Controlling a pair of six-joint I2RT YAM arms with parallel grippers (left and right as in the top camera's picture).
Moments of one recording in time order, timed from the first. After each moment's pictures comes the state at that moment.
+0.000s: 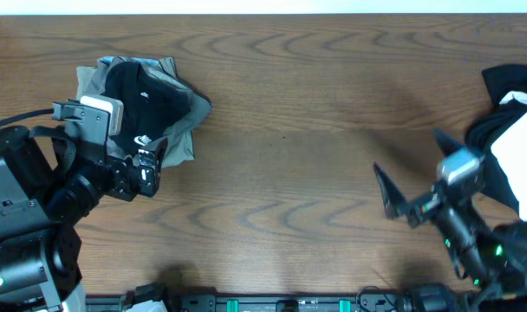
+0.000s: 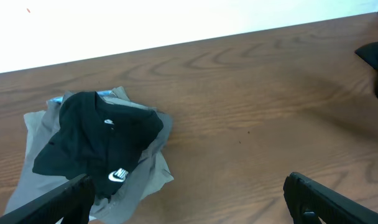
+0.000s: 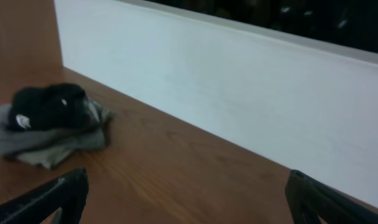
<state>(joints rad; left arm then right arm) 0.25 0.96 1.44 -1.14 0.52 0.27 0.11 0.40 0.72 -0.38 -0.36 -0.15</state>
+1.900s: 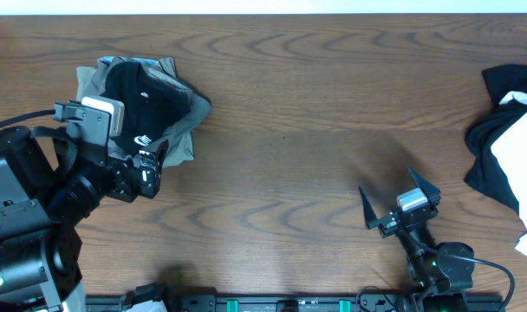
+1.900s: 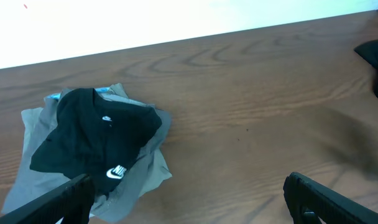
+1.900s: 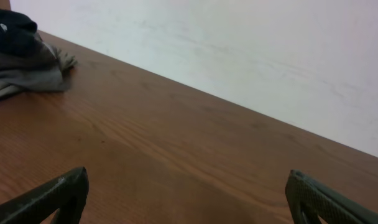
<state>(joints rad) 0.24 0.95 1.44 -1.15 0.52 0.27 0.11 0.01 0.01 -0.04 -0.25 -0.19</state>
